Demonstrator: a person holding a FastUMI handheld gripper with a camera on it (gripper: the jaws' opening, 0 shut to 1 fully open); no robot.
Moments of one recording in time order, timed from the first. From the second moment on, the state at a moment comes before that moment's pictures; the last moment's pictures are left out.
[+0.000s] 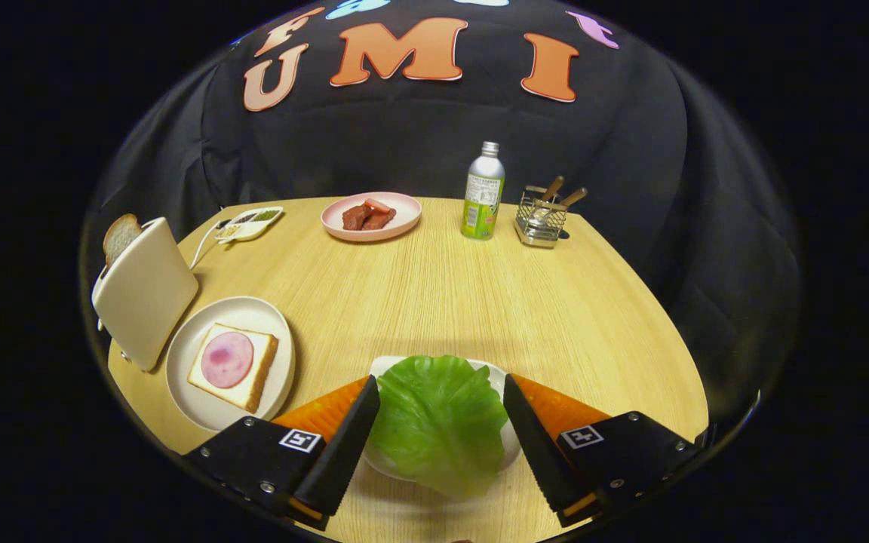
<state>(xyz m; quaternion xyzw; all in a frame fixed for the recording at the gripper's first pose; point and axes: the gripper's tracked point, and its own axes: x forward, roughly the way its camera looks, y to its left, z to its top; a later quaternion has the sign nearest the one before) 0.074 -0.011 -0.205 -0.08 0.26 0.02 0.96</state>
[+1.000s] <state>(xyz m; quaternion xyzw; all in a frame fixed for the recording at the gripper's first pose) 0.074 -0.014 -0.256 -0.05 0.33 0.04 0.94</state>
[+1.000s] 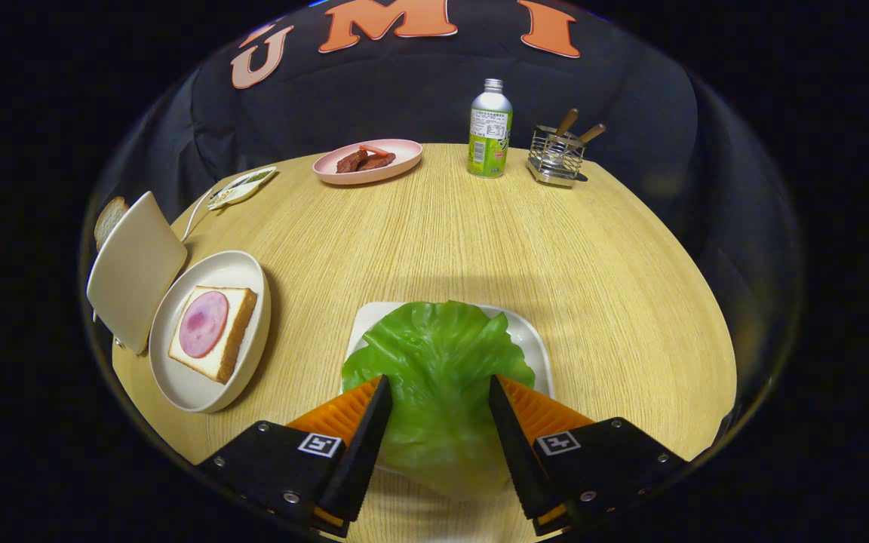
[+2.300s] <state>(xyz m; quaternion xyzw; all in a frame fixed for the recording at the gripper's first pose) 0.066 0.017 -0.199 -0.04 0.29 0.05 0.95</state>
